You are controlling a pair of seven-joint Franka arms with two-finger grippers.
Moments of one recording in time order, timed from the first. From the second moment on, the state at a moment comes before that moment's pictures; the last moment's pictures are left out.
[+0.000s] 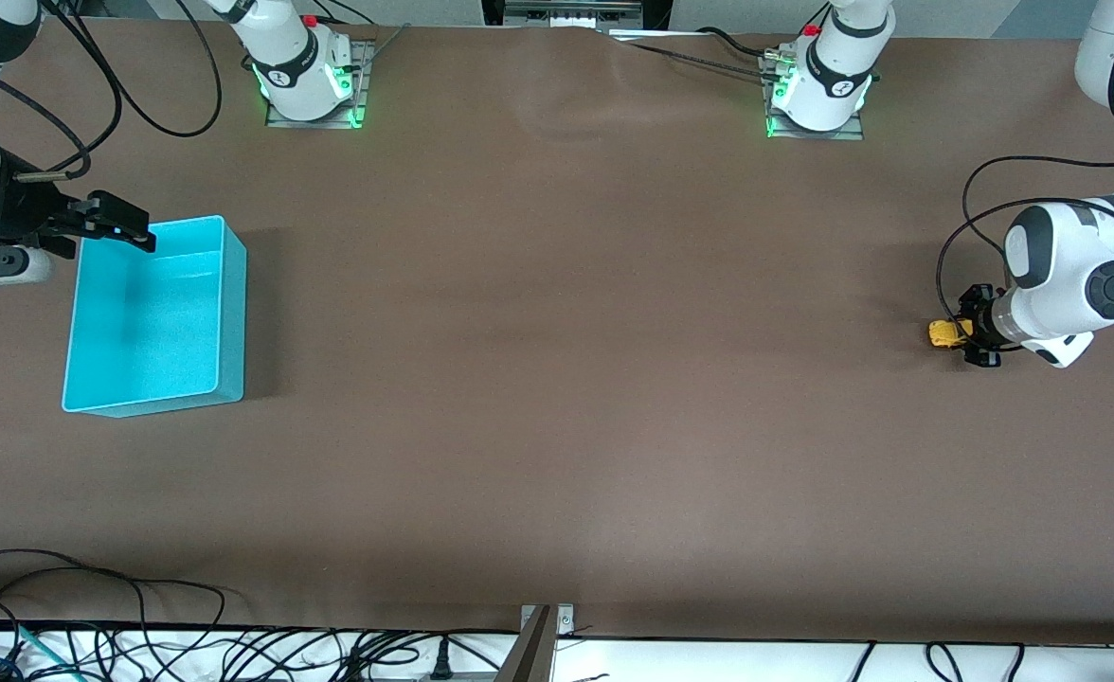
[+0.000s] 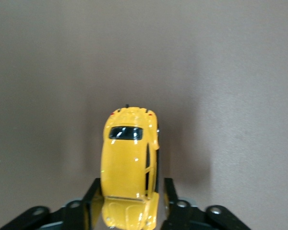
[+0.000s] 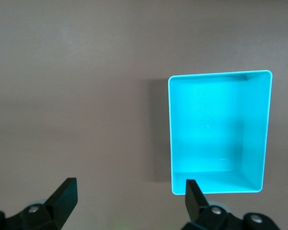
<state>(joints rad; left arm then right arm) 0.45 0.48 -0.13 -2.08 0.28 2.41 -1.50 -0.01 0.10 0.05 -1.52 0.02 1.54 -0.04</state>
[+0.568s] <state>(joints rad) 0.45 0.49 -0.13 -2.05 0.28 2.39 -1.49 -0.01 0.10 0.05 -1.52 0.02 1.54 -0.05</state>
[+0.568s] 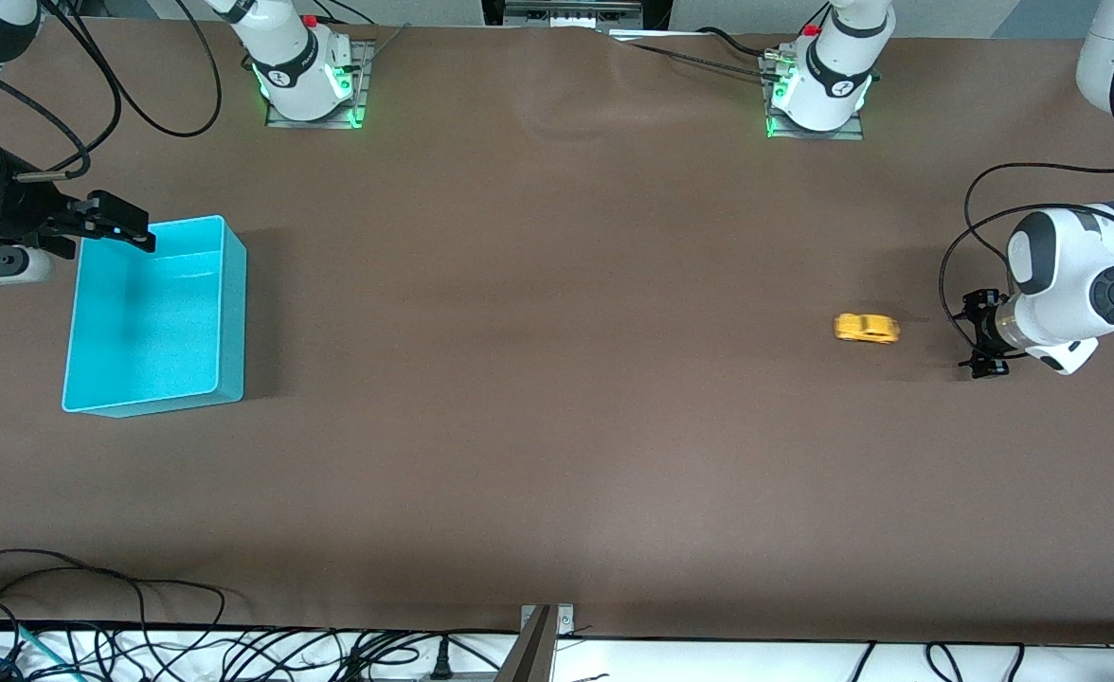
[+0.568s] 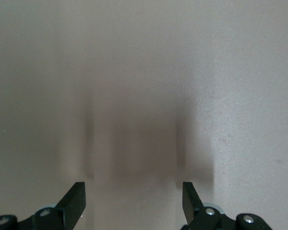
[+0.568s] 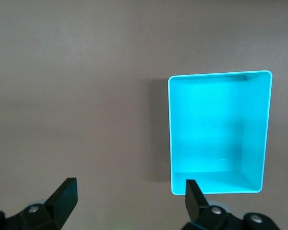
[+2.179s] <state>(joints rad) 0.44 0.45 -0.24 -1.48 0.15 1.70 -1.04 -0.01 0.10 0.05 -1.52 0.02 1.54 -0.05</state>
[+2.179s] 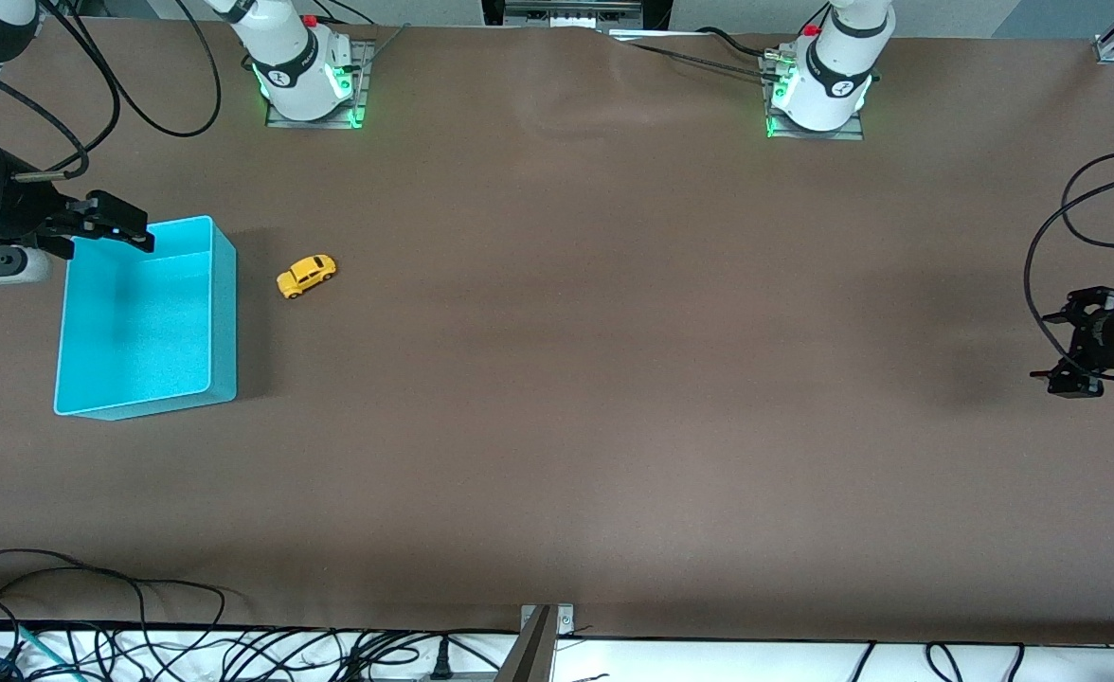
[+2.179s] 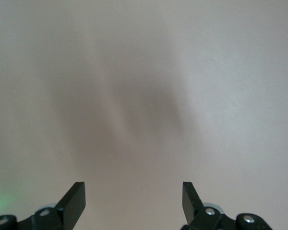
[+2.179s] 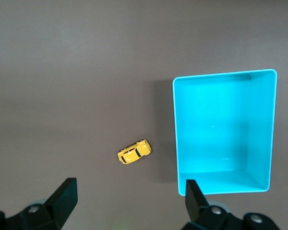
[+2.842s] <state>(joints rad) 0.44 0.44 -0.37 -1.21 0.11 1.47 -0.60 0.00 0.14 0.06 -1.52 0.05 1.56 -0.05</state>
